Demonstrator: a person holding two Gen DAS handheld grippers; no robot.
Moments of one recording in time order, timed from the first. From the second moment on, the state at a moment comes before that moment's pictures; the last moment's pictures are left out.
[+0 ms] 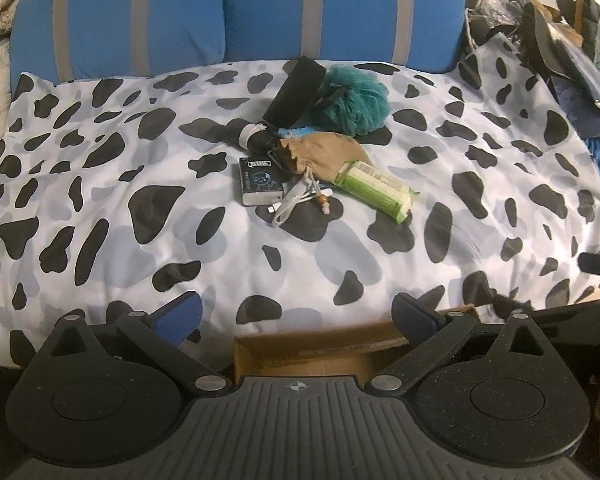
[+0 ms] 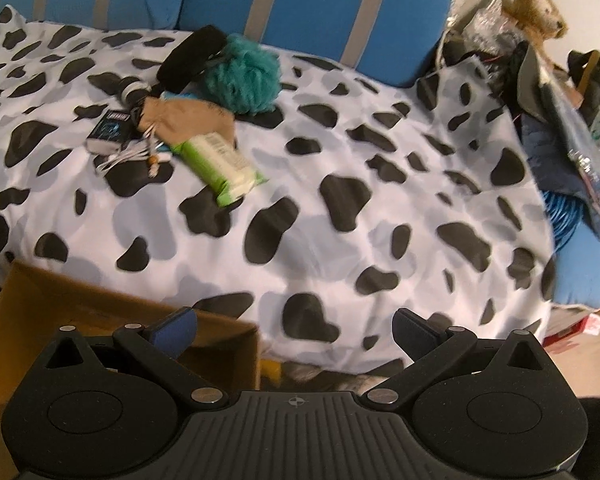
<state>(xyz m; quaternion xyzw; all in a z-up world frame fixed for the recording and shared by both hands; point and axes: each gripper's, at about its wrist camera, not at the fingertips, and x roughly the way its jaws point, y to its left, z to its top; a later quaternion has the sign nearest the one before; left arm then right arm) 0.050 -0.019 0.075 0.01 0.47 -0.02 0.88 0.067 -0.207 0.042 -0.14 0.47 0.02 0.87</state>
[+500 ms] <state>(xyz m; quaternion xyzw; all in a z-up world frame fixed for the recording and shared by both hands) 0.097 0.005 0.065 -0.01 0.47 -0.04 0.88 0.111 -0.206 0.041 -0.15 0.46 0.03 0.87</state>
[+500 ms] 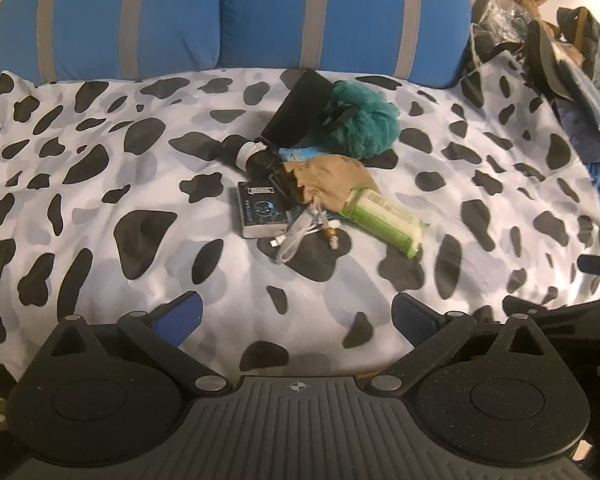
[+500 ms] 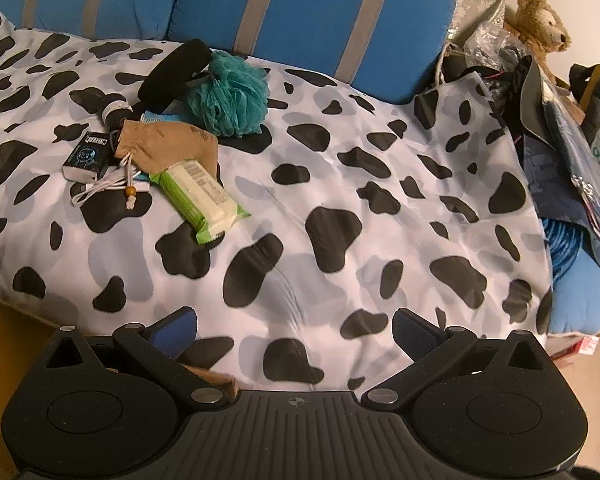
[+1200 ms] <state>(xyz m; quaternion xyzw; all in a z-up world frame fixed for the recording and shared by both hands) 0.159 0.033 0.043 0.01 0.47 0.00 0.88 0.171 -0.163 0.023 -0.13 0.48 0.13 0.86</state>
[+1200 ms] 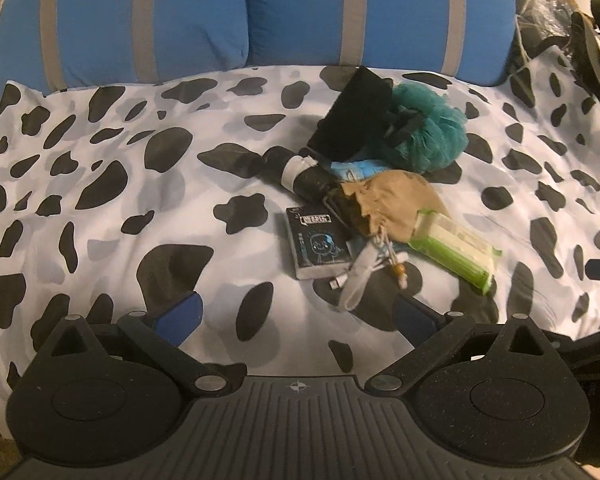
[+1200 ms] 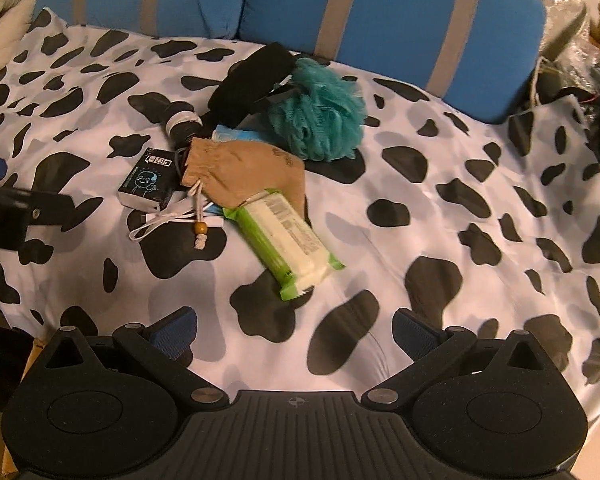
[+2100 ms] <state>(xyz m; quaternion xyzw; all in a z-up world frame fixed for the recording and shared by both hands) 0.194 0.037 0.021 0.01 0.50 -0.03 0.87 0.268 -0.148 -0.046 -0.18 0.49 0.26 0.81</state>
